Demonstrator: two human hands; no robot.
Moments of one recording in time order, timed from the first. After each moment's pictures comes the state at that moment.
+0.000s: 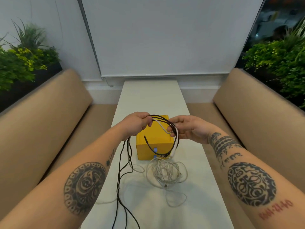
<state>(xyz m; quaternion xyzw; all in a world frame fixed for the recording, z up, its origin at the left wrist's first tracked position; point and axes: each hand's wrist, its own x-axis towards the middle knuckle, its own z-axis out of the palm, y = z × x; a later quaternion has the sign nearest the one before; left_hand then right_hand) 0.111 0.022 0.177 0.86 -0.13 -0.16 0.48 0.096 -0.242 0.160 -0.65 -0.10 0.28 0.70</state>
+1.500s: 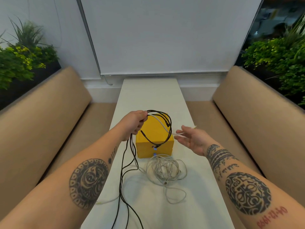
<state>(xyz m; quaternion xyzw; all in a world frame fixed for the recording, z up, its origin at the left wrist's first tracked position) 0.119 0.026 0.161 0.77 -0.02 -0.20 0.61 0.080 -0.238 0.105 -0.54 0.21 0.15 0.80</state>
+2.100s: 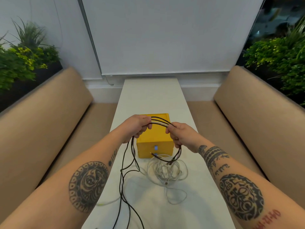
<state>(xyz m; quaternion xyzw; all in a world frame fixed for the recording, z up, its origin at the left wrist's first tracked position) 0.113 0.027 0.154 0.79 -0.09 -0.21 0.56 0.076 -0.203 0.128 -0.77 -0.06 0.16 0.61</state>
